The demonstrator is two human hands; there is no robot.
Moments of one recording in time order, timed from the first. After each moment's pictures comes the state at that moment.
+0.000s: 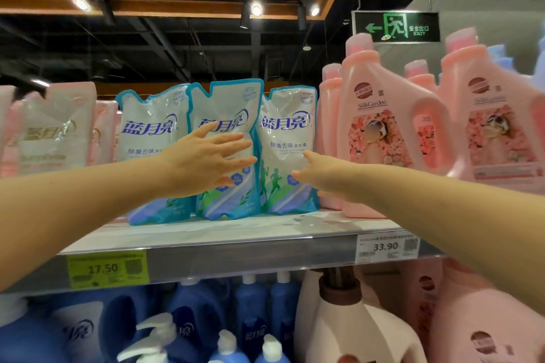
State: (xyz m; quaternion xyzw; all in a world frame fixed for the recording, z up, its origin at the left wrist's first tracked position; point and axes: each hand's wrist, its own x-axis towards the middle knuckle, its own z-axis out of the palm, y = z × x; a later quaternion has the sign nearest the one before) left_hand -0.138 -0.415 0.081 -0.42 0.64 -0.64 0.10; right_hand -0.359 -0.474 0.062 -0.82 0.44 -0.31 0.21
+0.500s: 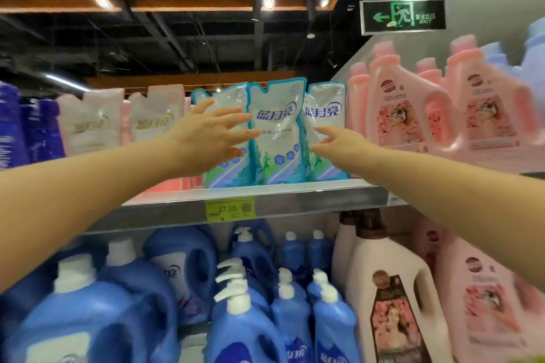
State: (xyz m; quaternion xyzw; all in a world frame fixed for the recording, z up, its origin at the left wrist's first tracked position) left_hand -0.118 -0.254 0.075 -0.55 0.62 -0.56 0.05; right_hand -0.337 -0.345 0.049 -0.81 0.40 -0.40 0.15
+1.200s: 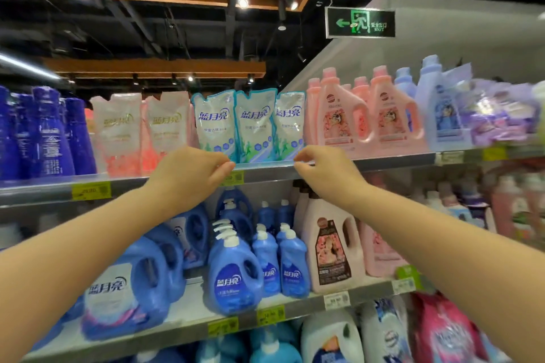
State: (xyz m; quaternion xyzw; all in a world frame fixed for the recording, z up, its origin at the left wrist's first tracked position) left_hand -0.194 -0.054 0.011 -0.59 0.69 -0.37 -0.21; right_hand -0.411 -0.126 -0.001 -0.80 0.42 -0.42 0.03
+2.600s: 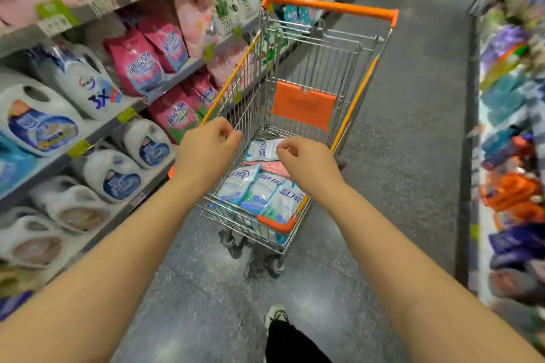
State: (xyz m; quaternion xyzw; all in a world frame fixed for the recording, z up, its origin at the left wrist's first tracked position) left_hand -0.750 0.218 -0.343 -0.49 0.82 0.17 -0.25; right_hand -0.887 0.315 -0.355 -0.48 0.80 -0.31 0.20
